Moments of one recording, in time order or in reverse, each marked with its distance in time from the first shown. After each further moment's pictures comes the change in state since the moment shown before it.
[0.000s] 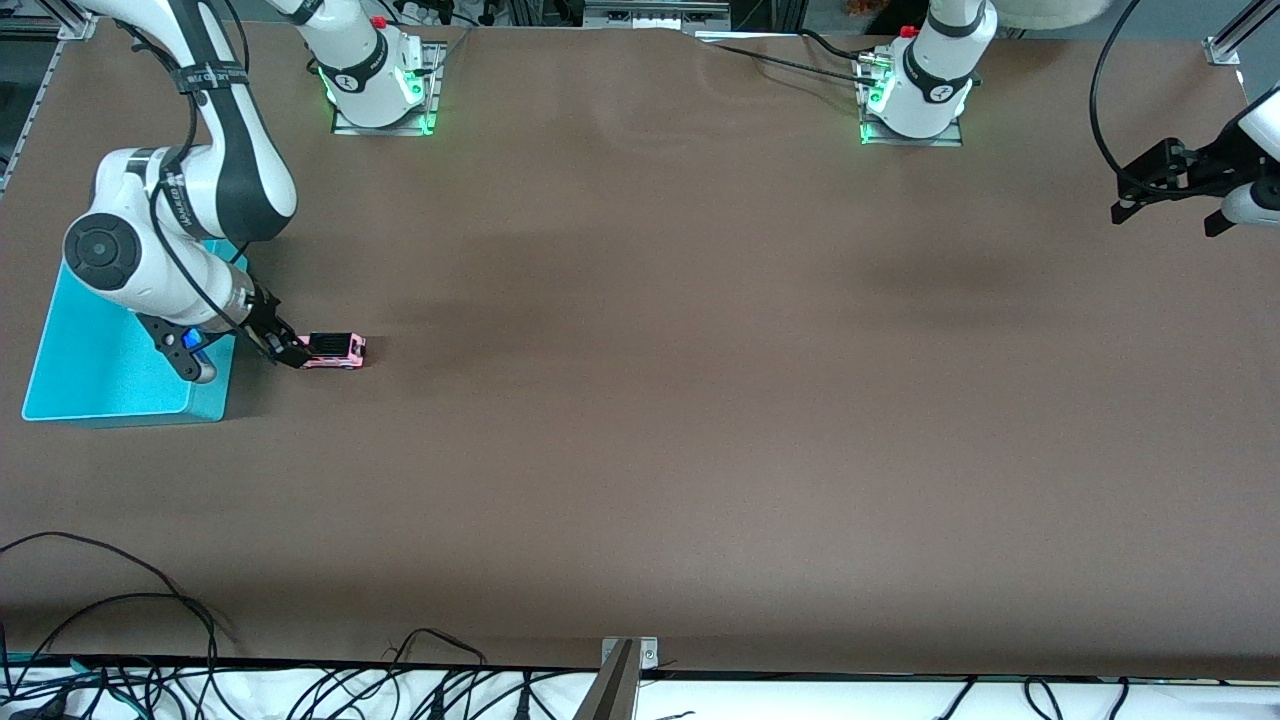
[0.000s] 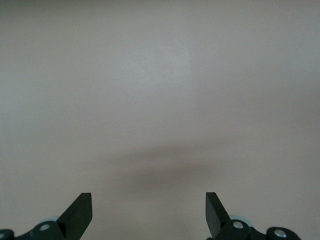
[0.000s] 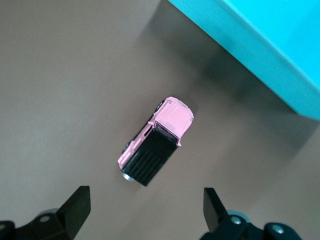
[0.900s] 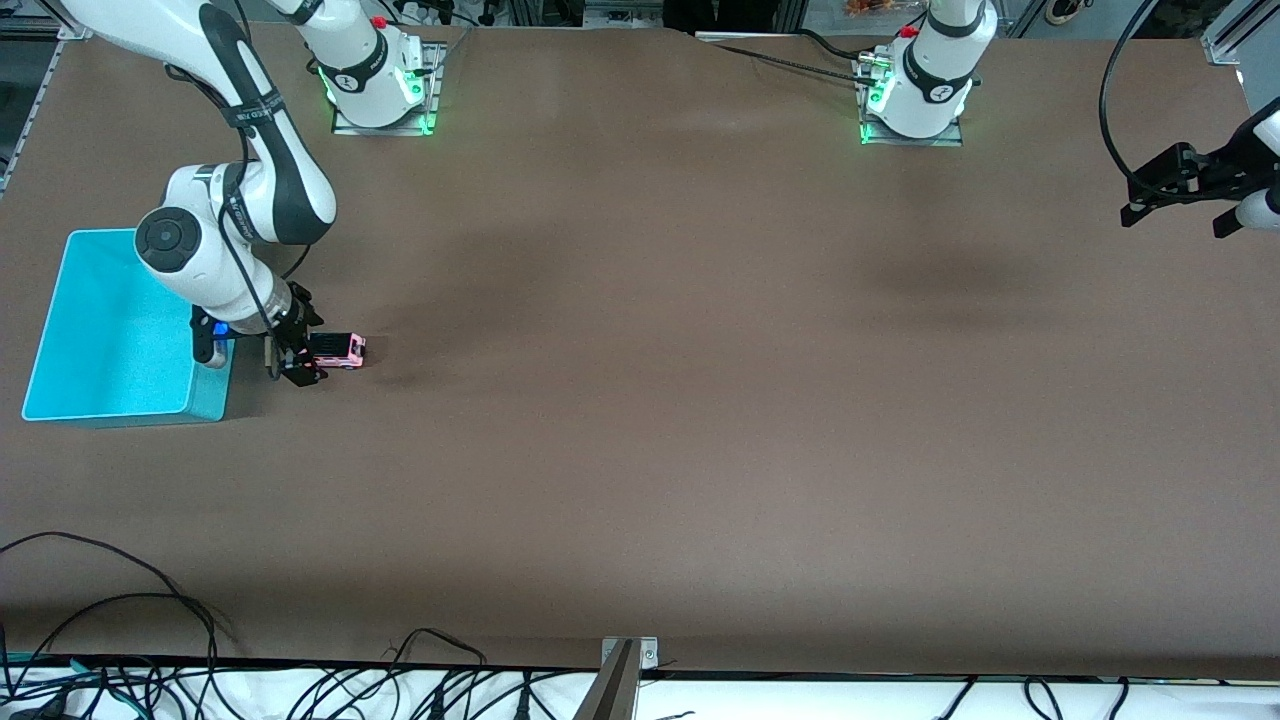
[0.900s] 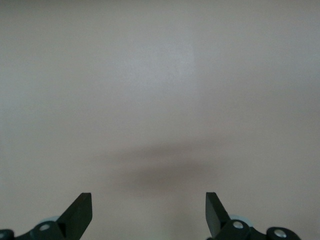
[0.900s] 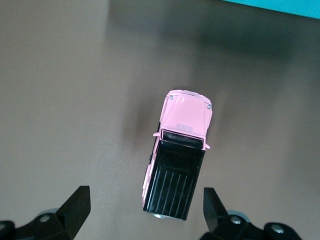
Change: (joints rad) left arm 0.000 0.007 0.017 0.002 0.000 -0.006 0.000; right arm -0.001 0.057 -0.001 -0.176 0.000 0.391 0.420
